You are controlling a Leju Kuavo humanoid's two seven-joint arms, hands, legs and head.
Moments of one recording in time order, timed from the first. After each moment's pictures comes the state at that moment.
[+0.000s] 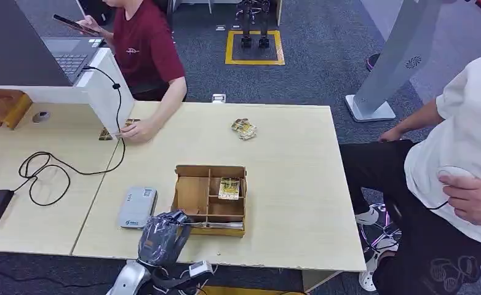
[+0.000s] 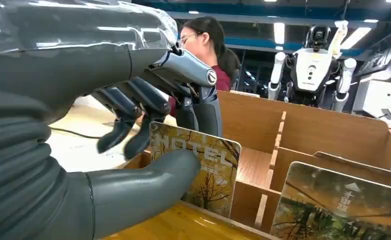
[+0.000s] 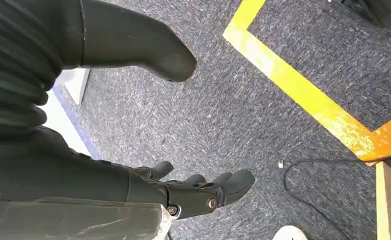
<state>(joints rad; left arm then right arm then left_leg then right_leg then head) -0.07 0.07 -0.38 -1.17 -1.15 0.66 -0.22 -0.05 0.03 0.06 -0.17 0.78 -0.35 0.09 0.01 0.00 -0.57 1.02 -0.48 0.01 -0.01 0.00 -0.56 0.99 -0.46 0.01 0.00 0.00</state>
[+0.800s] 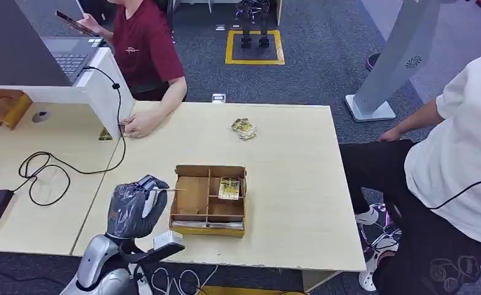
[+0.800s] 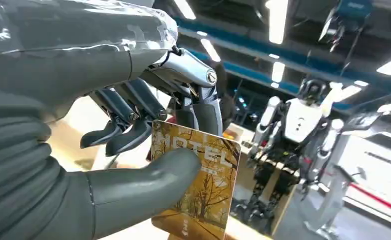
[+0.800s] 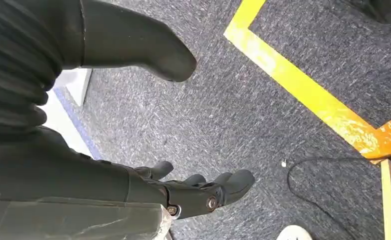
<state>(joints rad) -0.12 0.25 -0.36 -1.55 -0.88 0.50 -0.23 -0.05 0.03 0.02 -0.17 0.82 -0.35 0.08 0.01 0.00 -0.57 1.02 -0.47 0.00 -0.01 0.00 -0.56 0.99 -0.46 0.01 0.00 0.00</state>
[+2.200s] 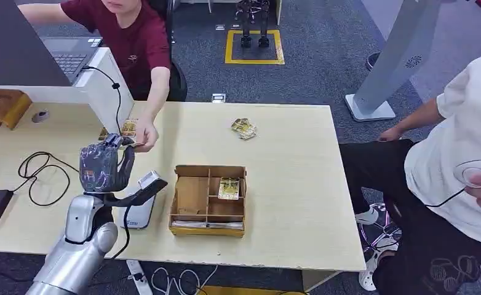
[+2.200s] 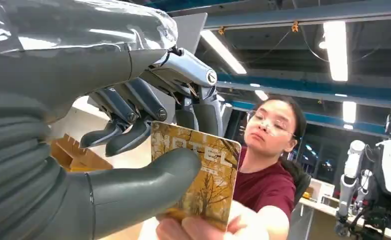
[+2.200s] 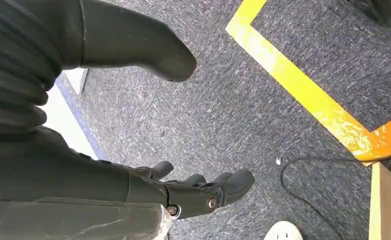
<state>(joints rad) -0.35 0.20 -0.20 -1.27 -1.11 0.57 -0.08 -0.05 0.04 0.00 -0.17 0.89 -0.33 0.09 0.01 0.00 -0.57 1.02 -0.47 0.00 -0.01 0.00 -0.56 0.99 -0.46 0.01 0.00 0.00</state>
